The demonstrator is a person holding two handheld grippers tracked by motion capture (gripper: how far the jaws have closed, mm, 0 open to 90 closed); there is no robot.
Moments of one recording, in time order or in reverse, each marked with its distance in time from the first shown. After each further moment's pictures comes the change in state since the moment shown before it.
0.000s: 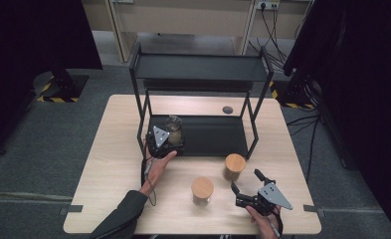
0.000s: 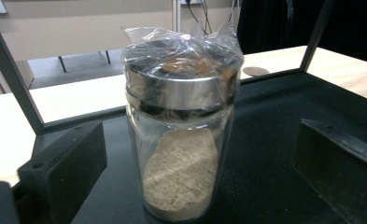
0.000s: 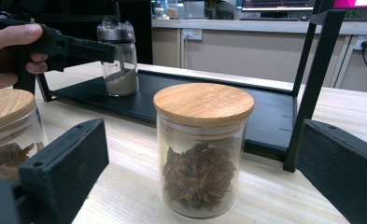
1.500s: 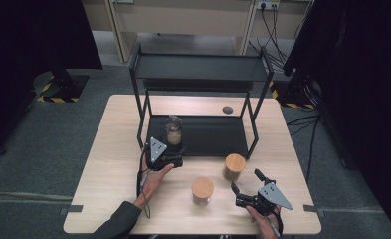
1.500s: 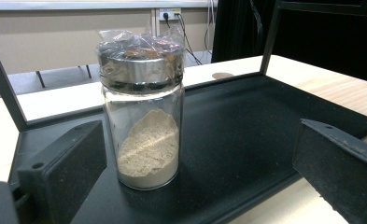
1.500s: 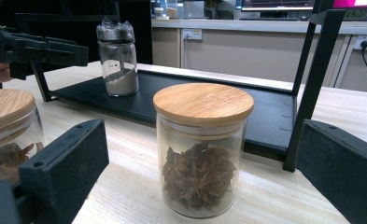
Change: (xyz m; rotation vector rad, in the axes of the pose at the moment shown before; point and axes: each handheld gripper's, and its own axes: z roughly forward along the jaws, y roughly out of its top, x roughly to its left) left arm -0.010 -0.015 -0.036 -0.066 -0.085 0.012; right arm 0.000 0.000 0.000 0.000 -0.001 0.001
